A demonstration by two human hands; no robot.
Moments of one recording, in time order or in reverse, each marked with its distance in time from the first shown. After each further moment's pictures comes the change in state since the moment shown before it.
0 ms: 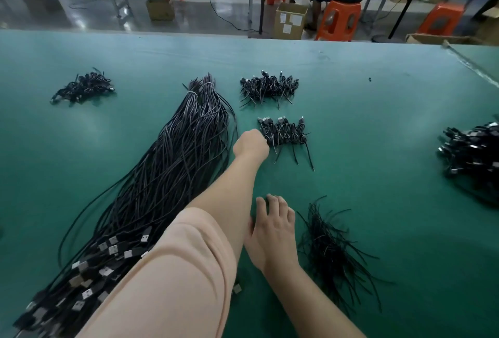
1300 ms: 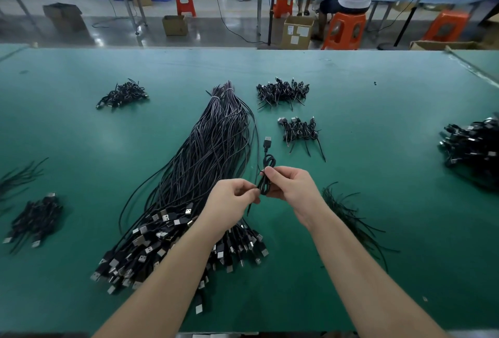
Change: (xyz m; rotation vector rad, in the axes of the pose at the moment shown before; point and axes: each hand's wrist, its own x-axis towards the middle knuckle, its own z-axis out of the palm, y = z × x) left_hand -0.222 -0.124 -0.076 -0.695 -0.147 0.147; right_hand 0.010 -0.024 -0.092 1.396 -0.236 0.236
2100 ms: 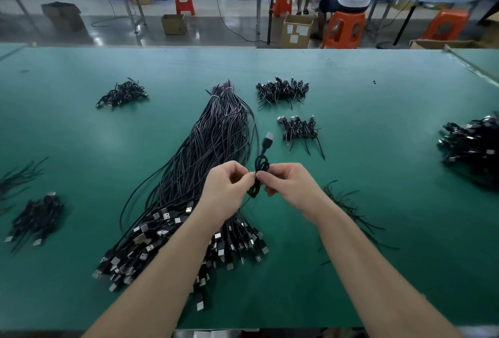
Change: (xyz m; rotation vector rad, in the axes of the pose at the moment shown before) left_hand -0.002 0.021 -0.008 -0.098 0.169 0.106; right_hand -0.016 -0.026 0.000 -0.361 -0.167 -0.136
